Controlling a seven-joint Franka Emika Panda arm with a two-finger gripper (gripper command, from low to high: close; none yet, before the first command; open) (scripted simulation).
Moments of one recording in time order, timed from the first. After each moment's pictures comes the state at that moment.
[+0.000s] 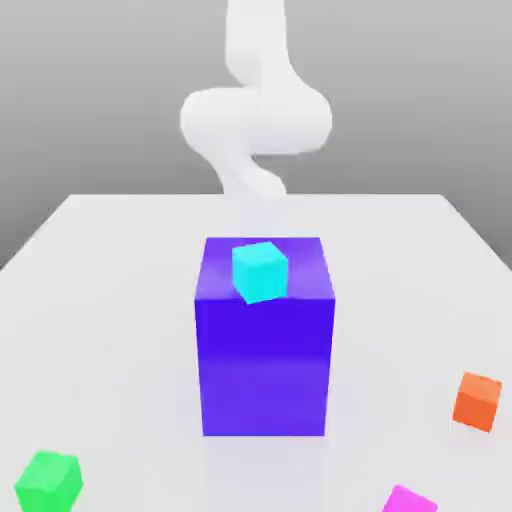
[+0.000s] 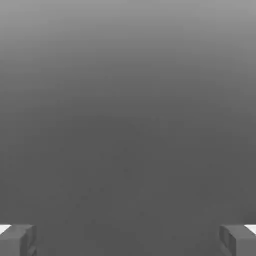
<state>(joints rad) 0.04 -0.71 -0.01 -2.29 0.01 2.32 0.74</state>
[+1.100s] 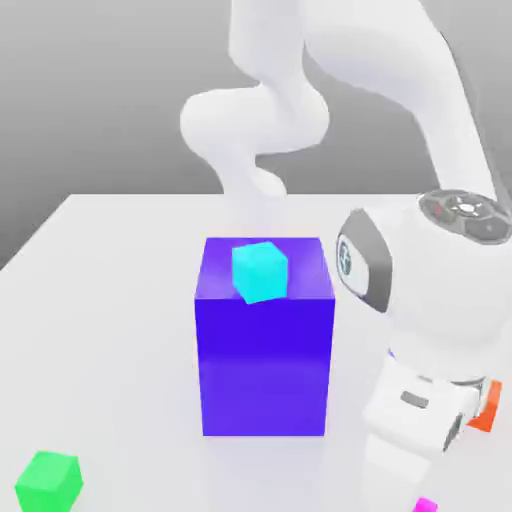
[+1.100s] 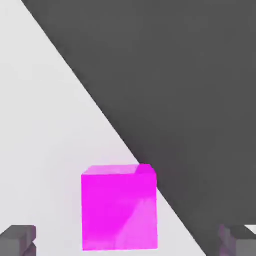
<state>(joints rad) 0.29 0.49 0.01 -2.20 -0.01 2.70 0.13</state>
